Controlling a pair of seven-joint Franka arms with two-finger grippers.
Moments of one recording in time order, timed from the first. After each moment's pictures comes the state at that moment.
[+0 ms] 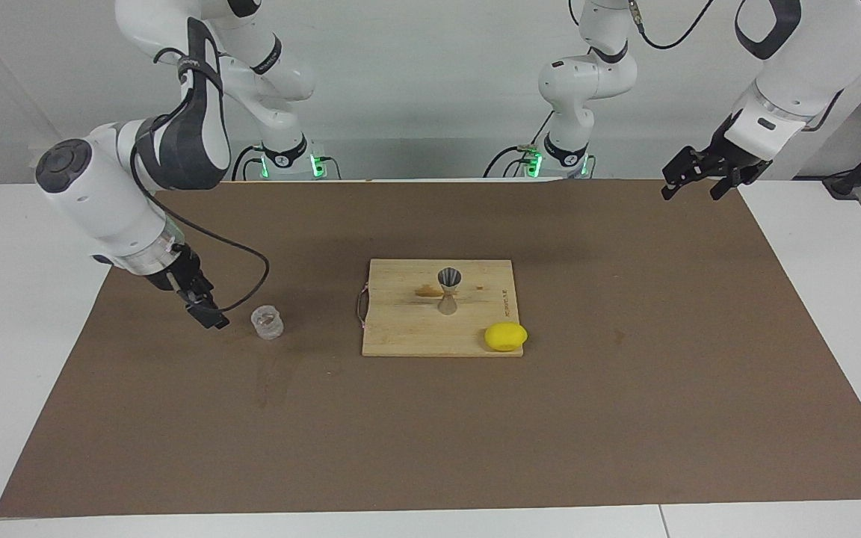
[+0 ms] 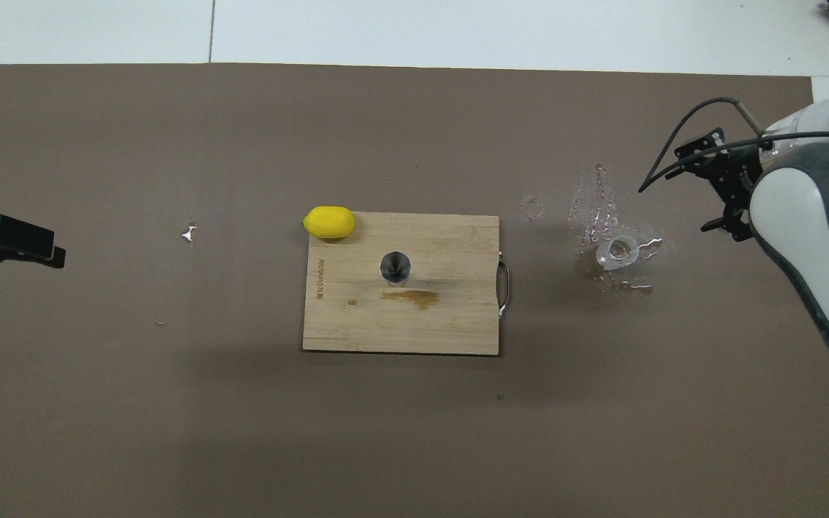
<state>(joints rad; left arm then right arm) 0.12 -0.04 -0.11 -1.63 -0.08 1.50 0.02 -0.17 0.27 0.12 -1.68 0.17 1.93 0.99</state>
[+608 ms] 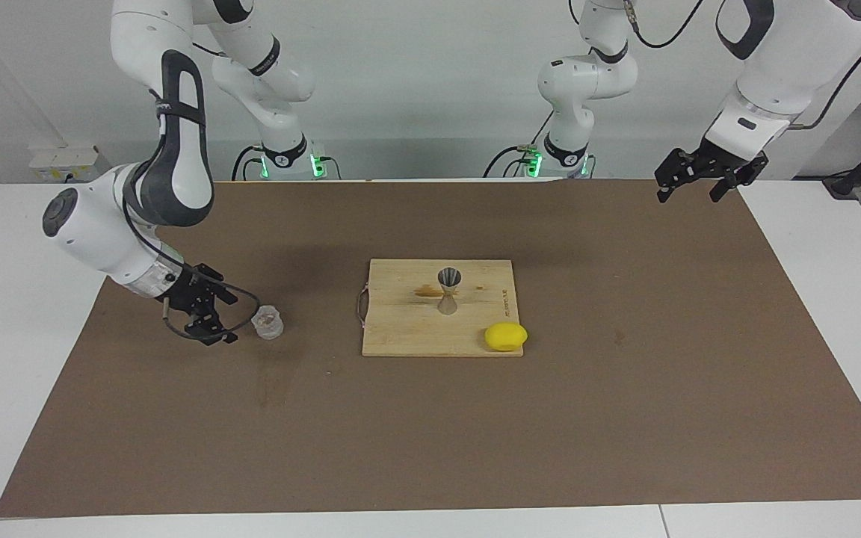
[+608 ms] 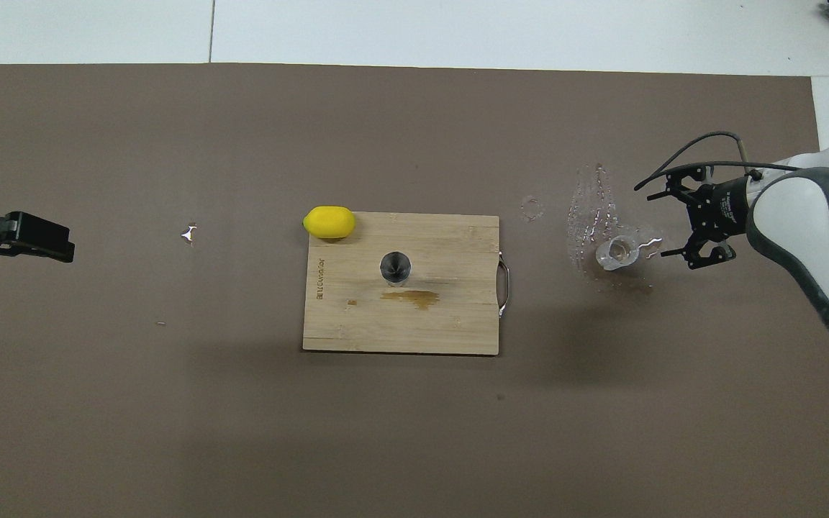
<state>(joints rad) 0.07 -0.04 -0.12 -1.62 -0.02 1.54 0.01 -0.23 0.29 0.12 -1.88 0.42 2.10 1.02</state>
